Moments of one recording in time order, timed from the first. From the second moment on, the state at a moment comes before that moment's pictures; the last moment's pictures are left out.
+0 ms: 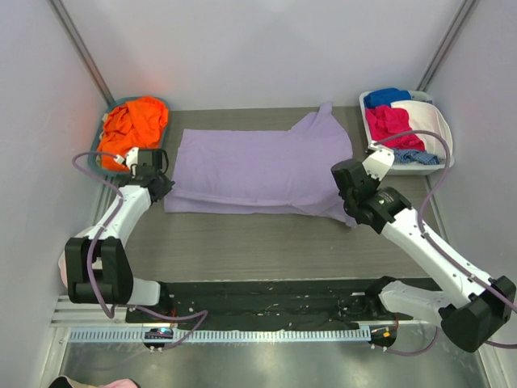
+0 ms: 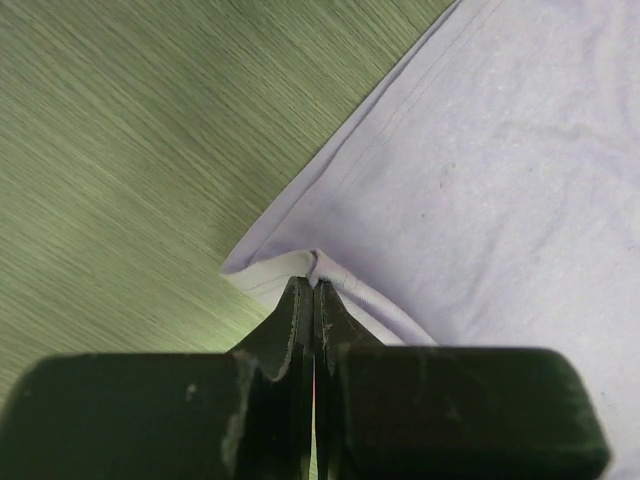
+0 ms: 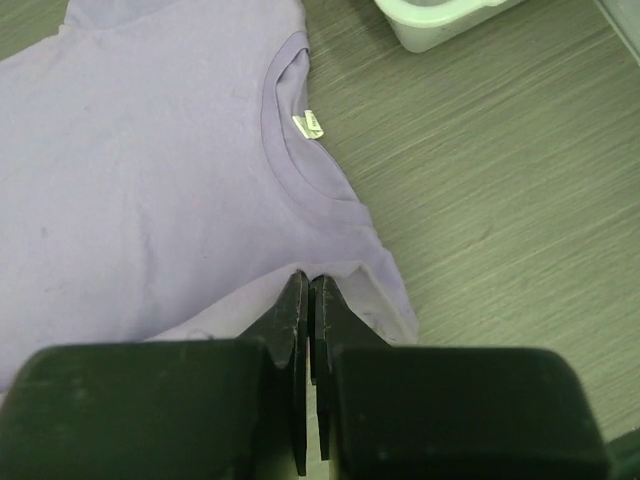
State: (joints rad) left arm -0.03 1.38 0.95 -0.47 -0.30 -0.74; right arm 0.58 1.05 1.01 -0.77 0.79 0.81
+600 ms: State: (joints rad) left arm -0.03 1.52 1.02 -0.43 -0.28 -0.73; right arm 0.46 1.40 1.18 -0.47 0.61 0.51
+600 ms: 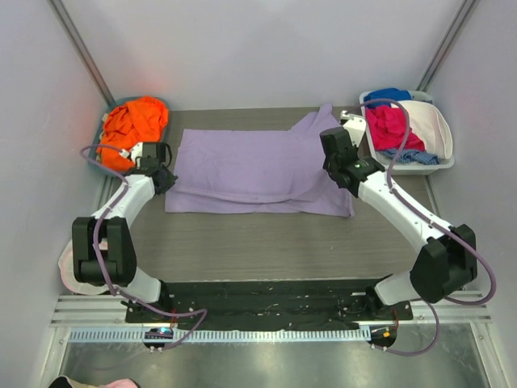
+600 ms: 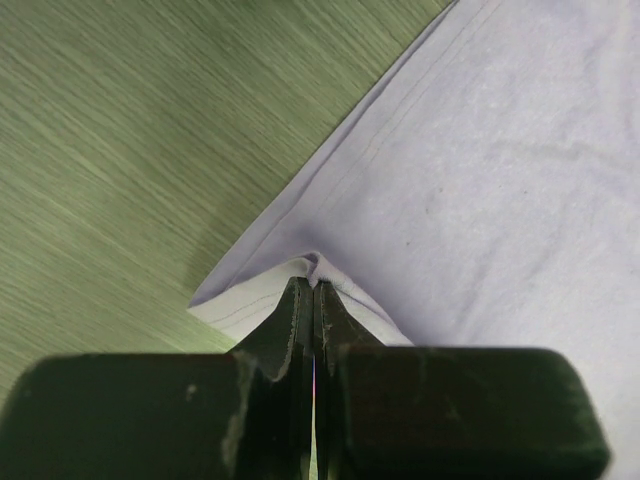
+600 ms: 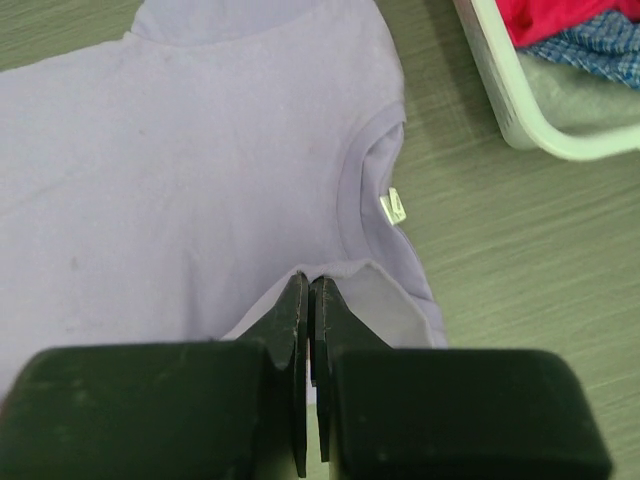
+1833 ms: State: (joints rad) left arm -0.03 1.68 1.16 -0.41 -0.28 -0.72; right arm 0.32 1.86 1.52 -0.30 0.38 0.26
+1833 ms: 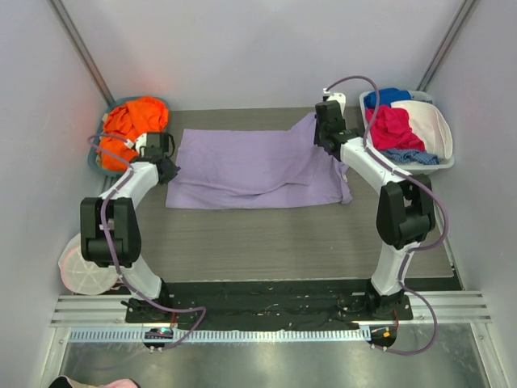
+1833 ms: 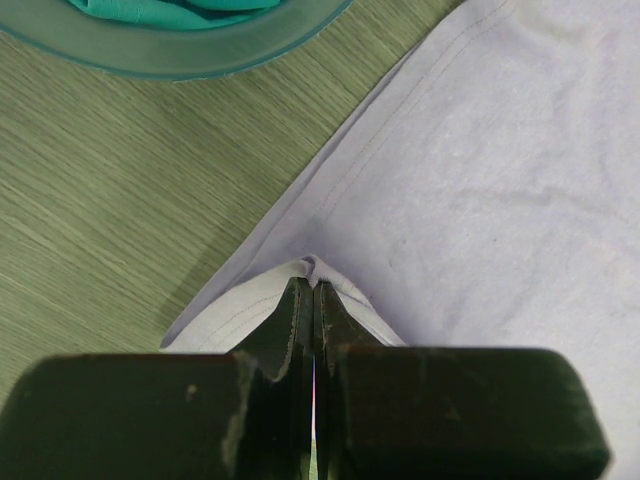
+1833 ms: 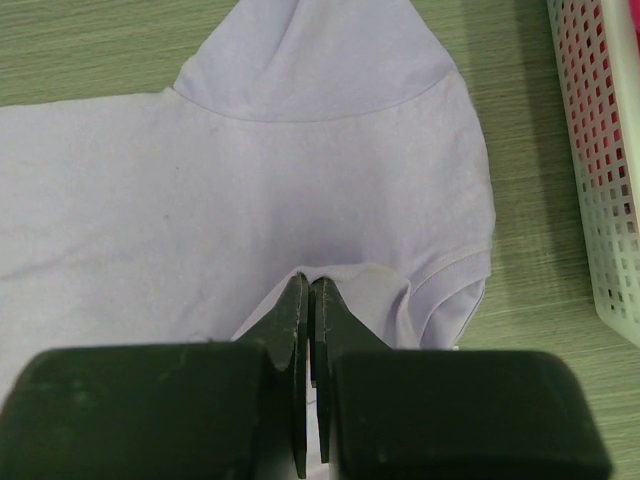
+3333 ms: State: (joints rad) left arm -0.03 1.78 1.24 -0.41 -0.31 -0.67; right arm 0.24 1.97 1.55 -0.28 0.50 0.25
